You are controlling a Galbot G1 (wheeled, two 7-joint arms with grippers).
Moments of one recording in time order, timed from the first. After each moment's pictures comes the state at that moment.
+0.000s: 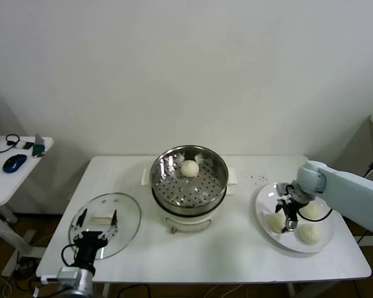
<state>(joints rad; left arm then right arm) 1.64 -1.42 -0.64 -2.04 -0.05 0.02 -0.03 0.12 0.69 -1.14 1.16 0.14 -0.27 -1.06</state>
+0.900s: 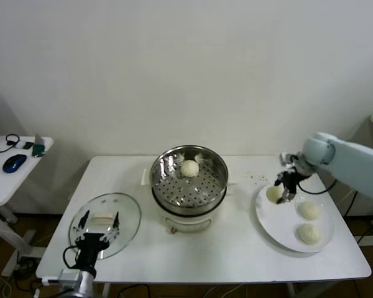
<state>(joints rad) 1.64 -1.40 -0.63 -2.04 -0.05 0.01 -0.01 0.55 0.74 -1.39 1.16 0.45 -0.29 -1.05</state>
